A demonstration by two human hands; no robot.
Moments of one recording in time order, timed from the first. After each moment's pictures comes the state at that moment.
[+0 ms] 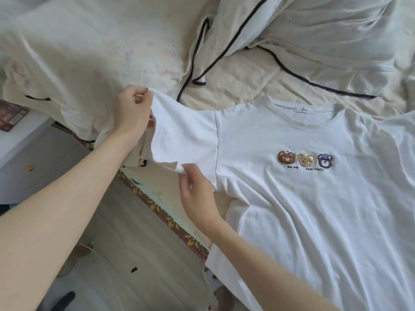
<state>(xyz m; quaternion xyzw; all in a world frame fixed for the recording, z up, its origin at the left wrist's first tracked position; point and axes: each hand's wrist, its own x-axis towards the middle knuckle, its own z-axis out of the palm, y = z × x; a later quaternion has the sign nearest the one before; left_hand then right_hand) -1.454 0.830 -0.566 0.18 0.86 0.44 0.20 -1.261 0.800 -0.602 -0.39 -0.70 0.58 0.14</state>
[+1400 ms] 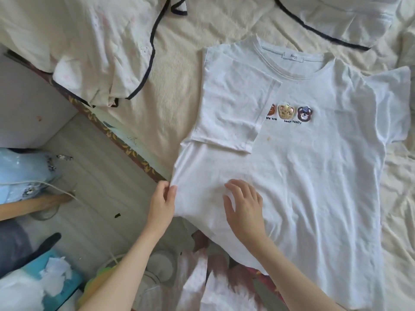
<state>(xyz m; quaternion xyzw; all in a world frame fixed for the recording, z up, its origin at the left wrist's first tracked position) -1.209 0.658 -0.668 0.11 0.83 0.35 0.43 -1.057 0.770 -0.635 -0.46 -0.84 0.30 -0.04</state>
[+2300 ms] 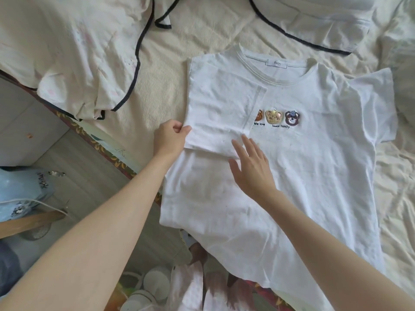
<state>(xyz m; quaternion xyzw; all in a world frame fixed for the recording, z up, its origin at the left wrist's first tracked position) -1.279 0.812 -0.668 0.18 0.87 0.33 0.31 -1.081 0.874 -0.646 -0.42 -0.86 0.26 -0.10</state>
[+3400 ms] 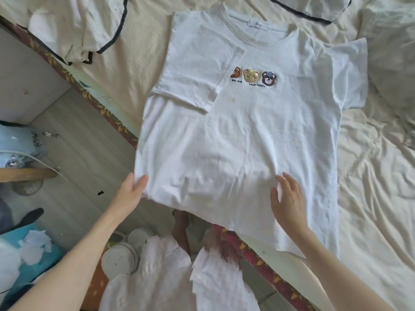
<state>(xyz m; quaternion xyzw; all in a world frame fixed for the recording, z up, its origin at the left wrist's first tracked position) -1.143 0.587 -0.664 0.09 0.83 0.31 0.46 -0.852 0.810 -0.629 -0.55 -0.79 0.25 -0.09</state>
